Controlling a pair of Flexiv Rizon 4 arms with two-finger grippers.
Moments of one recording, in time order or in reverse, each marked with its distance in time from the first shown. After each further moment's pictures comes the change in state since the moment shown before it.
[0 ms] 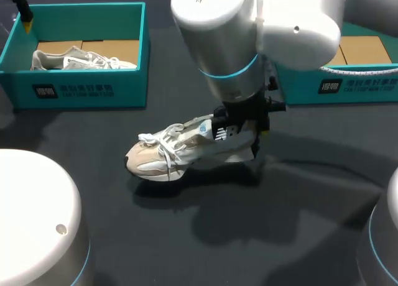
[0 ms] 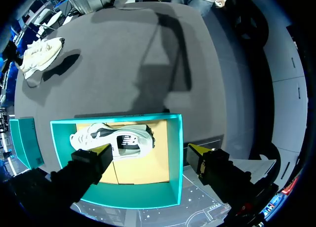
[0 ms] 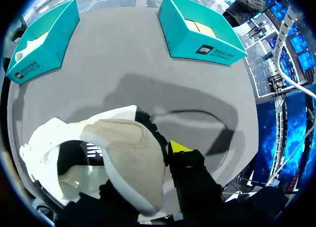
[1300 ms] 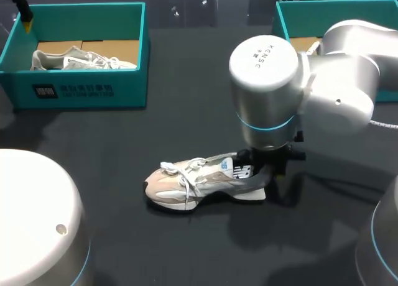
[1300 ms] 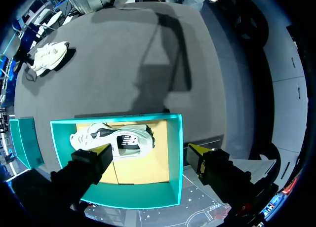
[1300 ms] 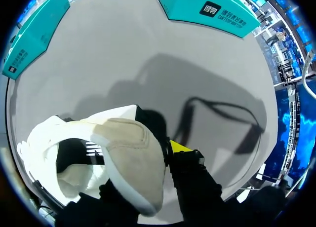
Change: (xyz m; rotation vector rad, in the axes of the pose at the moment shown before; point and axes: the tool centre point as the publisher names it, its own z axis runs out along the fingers) left arm 0.000 0.000 0.000 0.000 0.000 0.000; right arm -0.016 -0.058 0.100 0.087 0.101 0.044
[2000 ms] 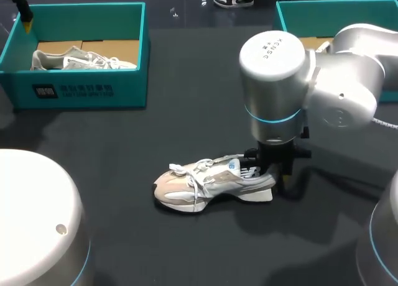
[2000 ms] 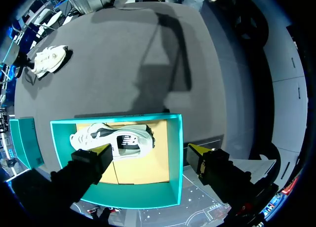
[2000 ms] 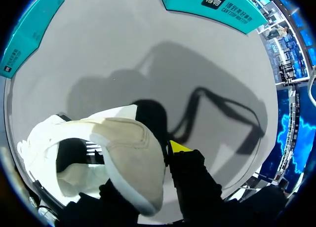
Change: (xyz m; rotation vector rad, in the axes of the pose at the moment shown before) left arm 0.000 0.000 0.000 0.000 0.000 0.000; right arm -0.014 0.007 0.017 0.060 -0.013 -0.022
